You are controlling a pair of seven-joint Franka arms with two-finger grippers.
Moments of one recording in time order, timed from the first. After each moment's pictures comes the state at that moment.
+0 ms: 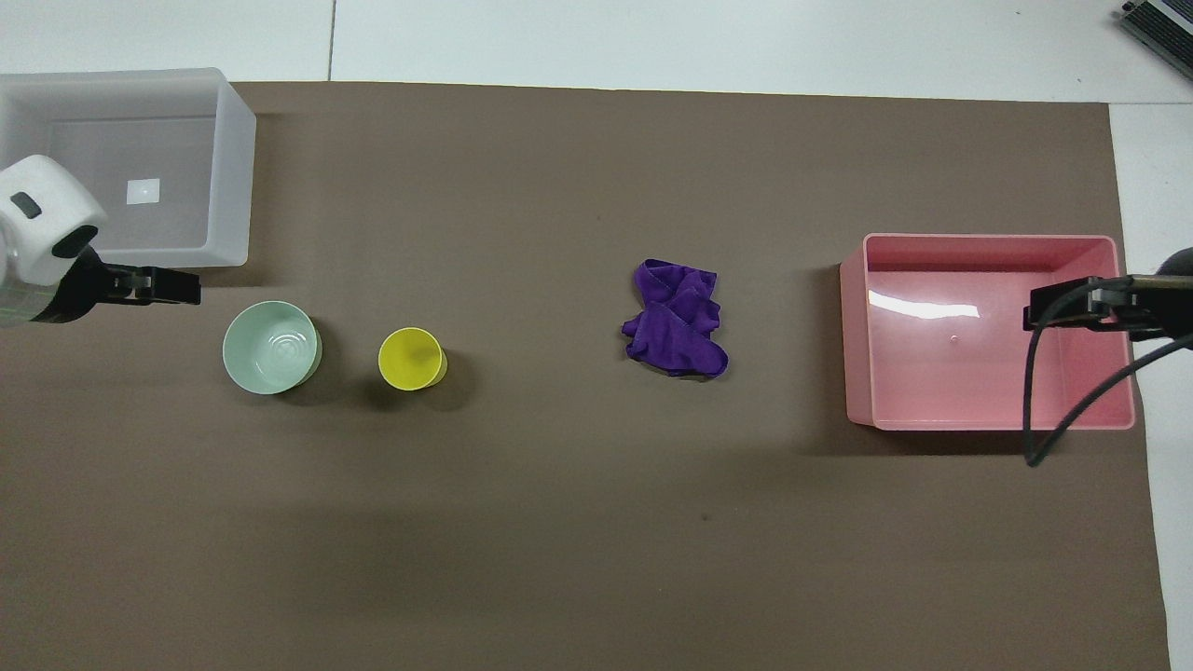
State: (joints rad) left arm 0.00 -0.02 -0.02 -1.96 0.00 2.07 0.06; right arm 0.04 -0.08 -0.05 -1.74 -0.02 1.70 0.09
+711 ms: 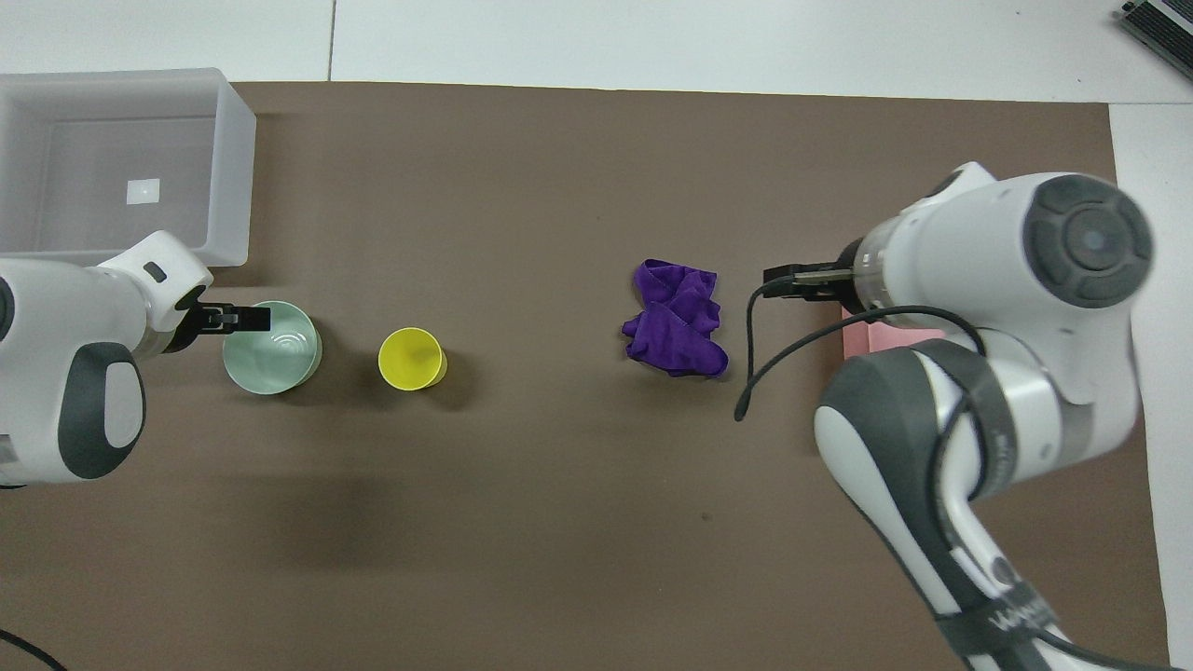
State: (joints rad) left arm 0.00 0.09 -0.02 -2.20 0.00 2.48 0.06; right arm 0.32 0.10 -0.04 -1.86 0.00 2.14 0.27
